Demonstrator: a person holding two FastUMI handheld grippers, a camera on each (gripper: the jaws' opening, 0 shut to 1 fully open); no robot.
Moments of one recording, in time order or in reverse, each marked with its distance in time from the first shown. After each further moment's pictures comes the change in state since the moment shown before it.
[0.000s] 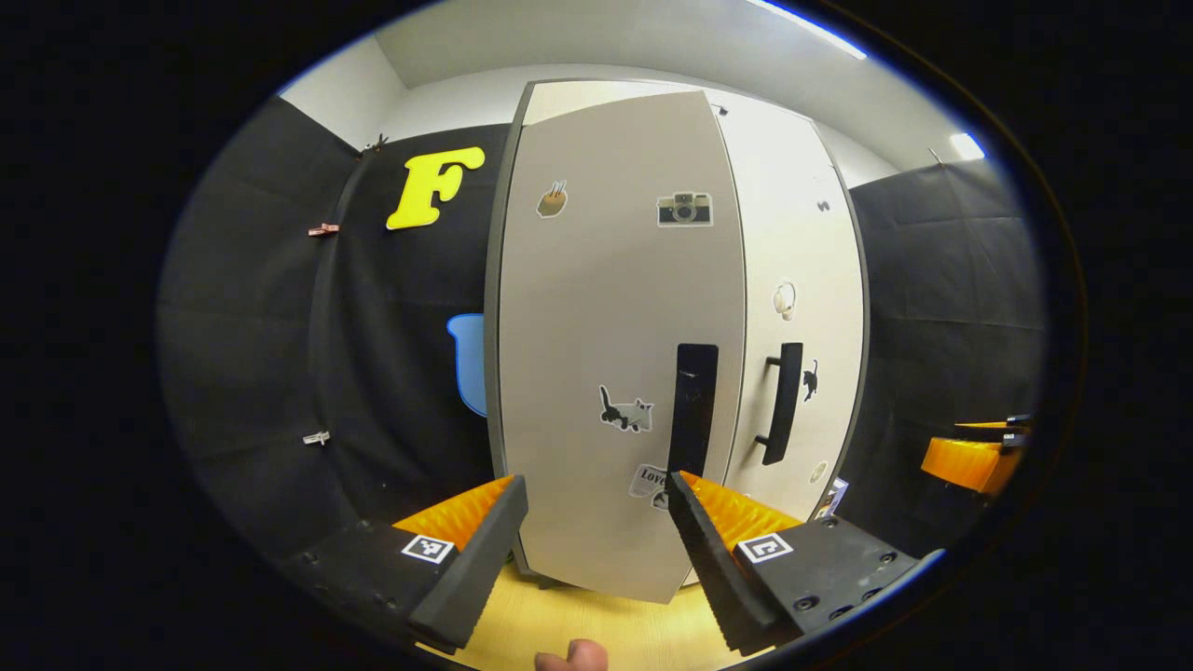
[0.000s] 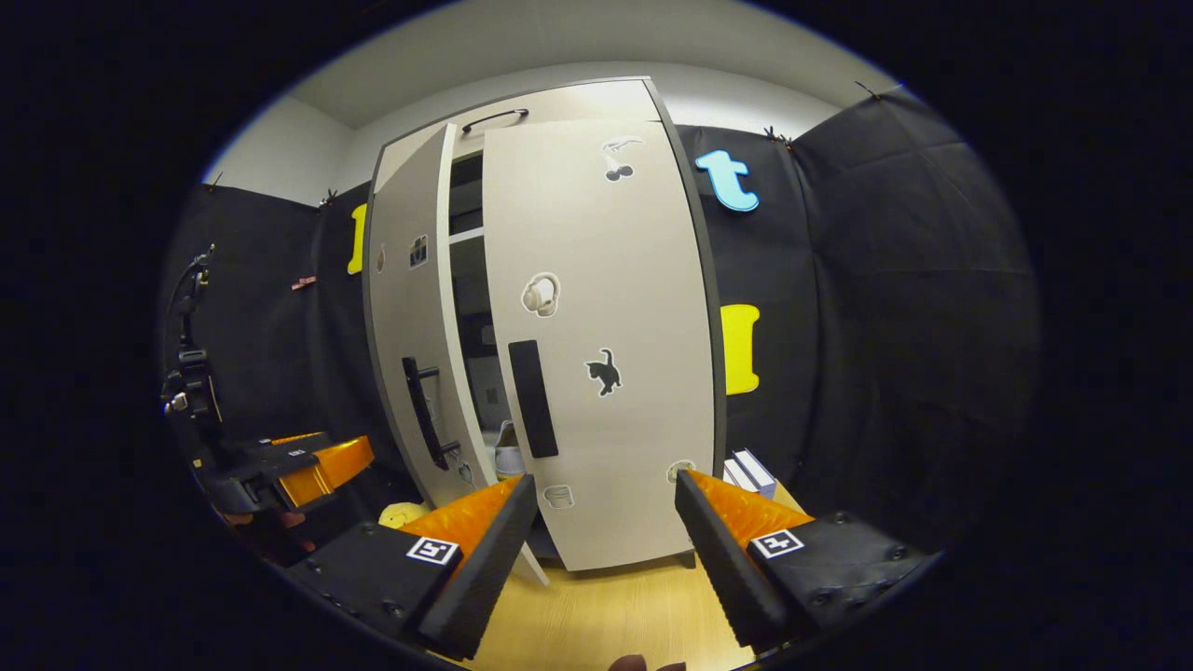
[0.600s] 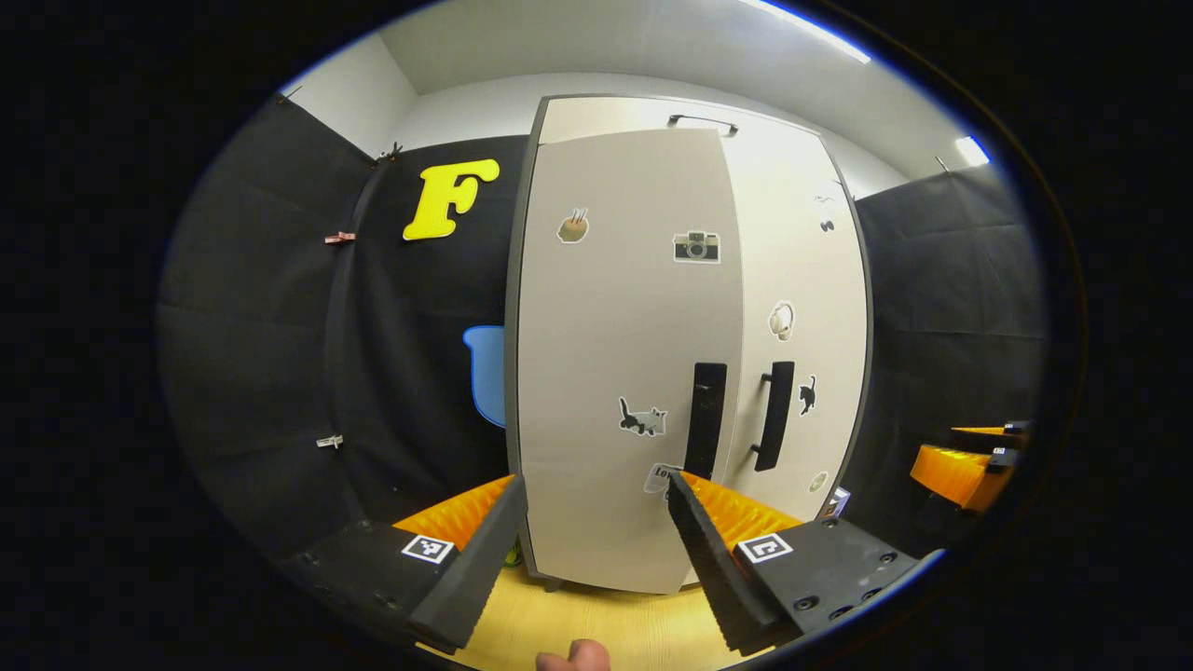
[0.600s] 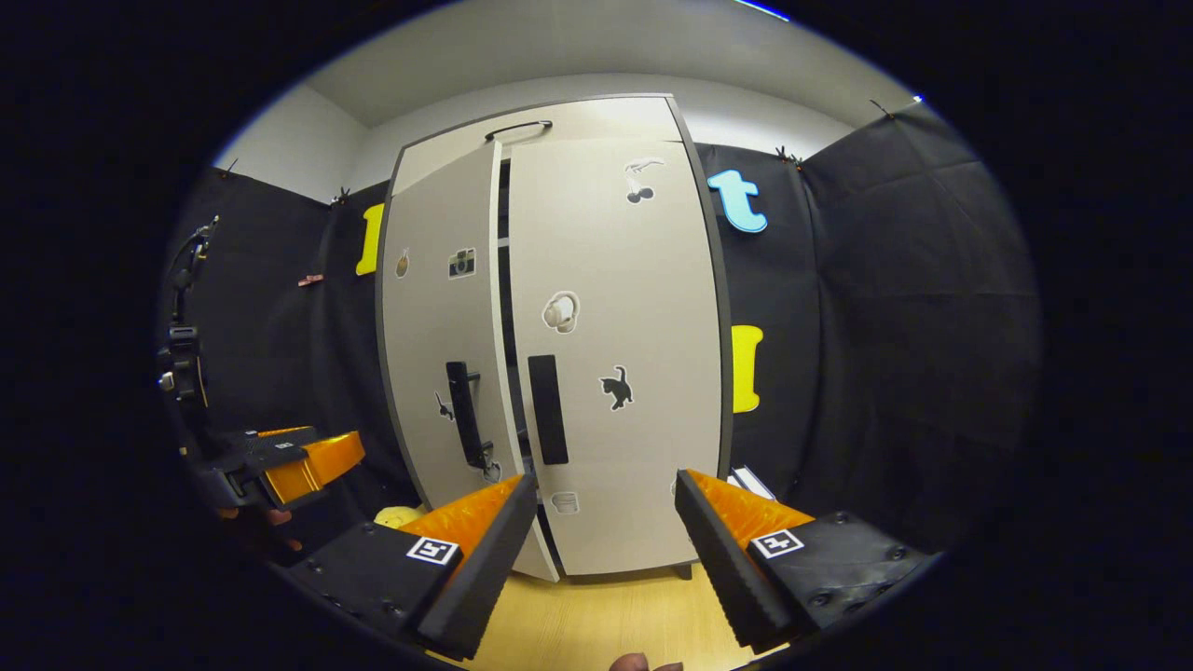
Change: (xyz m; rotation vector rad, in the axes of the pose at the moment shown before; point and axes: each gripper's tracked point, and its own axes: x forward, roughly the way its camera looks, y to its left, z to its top) left arm -0.018 0.009 0.017 -0.008 -0.039 0.032; right arm -0.008 0.015 0.014 -0.044 -0.063 0.003
